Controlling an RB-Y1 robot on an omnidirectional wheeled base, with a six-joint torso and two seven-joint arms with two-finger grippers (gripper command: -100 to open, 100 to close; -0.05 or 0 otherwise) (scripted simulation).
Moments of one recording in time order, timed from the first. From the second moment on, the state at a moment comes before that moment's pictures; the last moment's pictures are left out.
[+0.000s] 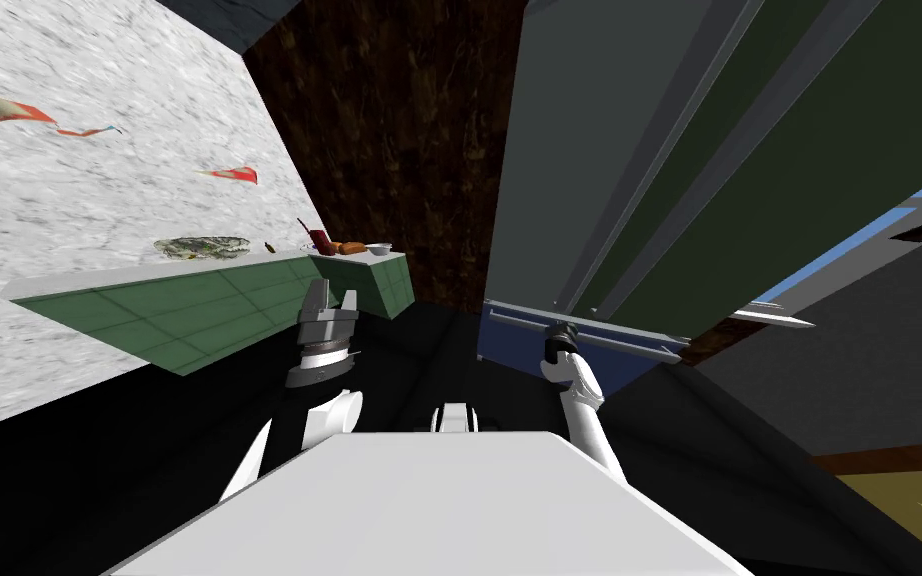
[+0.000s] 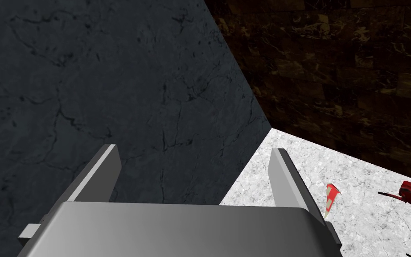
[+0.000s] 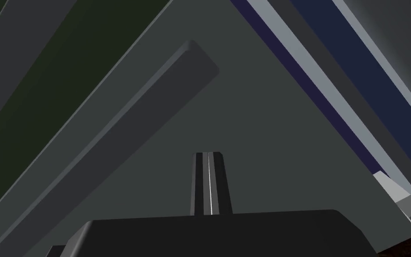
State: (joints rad) left arm 0.46 -0.02 0.06 -2.37 -0.09 -0.47 -0.01; right arm -0.07 -0.15 -0.38 -1.55 0.95 0.31 1.36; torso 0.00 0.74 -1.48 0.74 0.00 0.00
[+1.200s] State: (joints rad) left arm 0.46 -0.02 0.06 -2.37 -0.09 -0.47 -0.01; right arm -0.10 -0.23 -0.29 -1.48 0.91 0.25 1.33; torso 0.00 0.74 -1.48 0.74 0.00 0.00
